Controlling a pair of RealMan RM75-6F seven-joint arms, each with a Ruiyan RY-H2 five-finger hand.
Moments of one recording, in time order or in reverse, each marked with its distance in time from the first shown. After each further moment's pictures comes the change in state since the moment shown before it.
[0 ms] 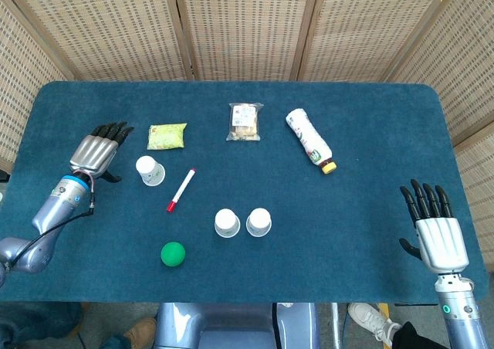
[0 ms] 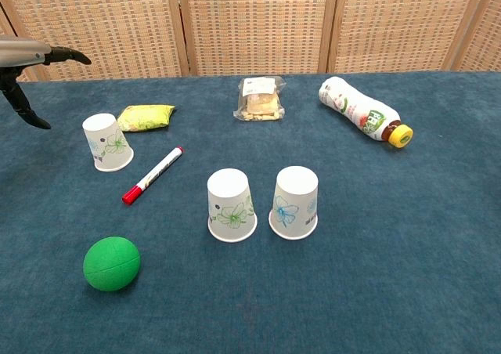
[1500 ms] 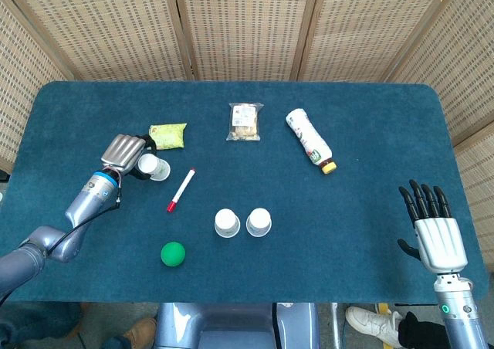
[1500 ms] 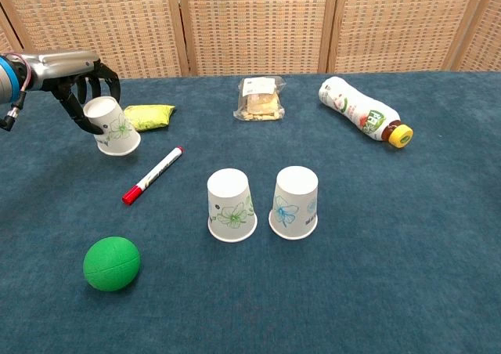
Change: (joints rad) left arm -0.084 -0.173 0.030 0.185 0.139 0.054 -0.296; right arm -0.062 0.007 0.092 -0.018 -0.053 -0.077 0.006
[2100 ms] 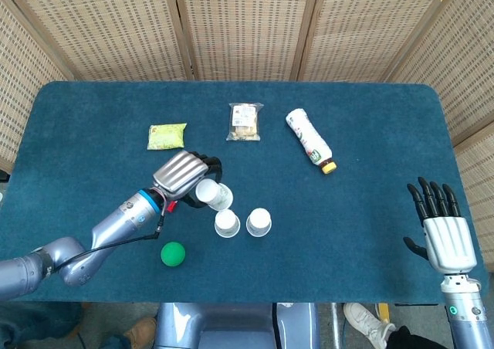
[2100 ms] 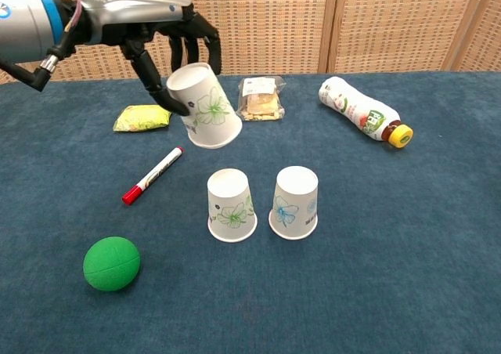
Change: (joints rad) left arm -0.101 0.186 -0.064 -0.606 0.002 0.026 0.191; right arm -0.022 0.032 0.028 -0.022 -0.010 0.014 0.044
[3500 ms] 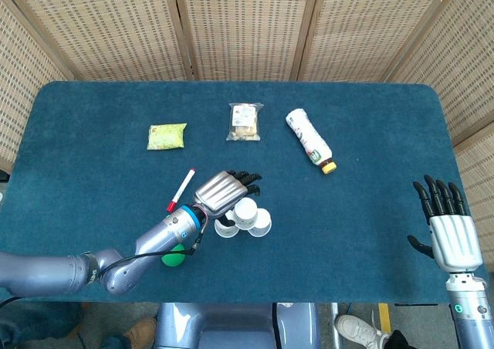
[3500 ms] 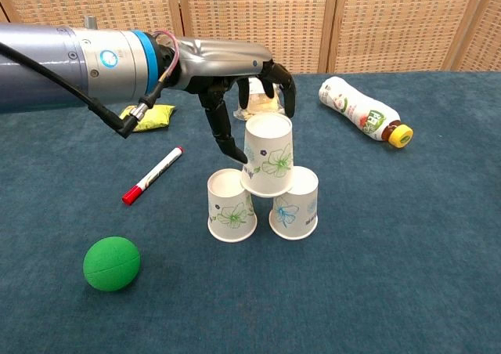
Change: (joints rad) left arm -0.190 -0.147 0.068 -0.042 -0.328 0.011 0.322; right arm -0.014 0.015 0.029 0.004 0.000 -0.020 0.035
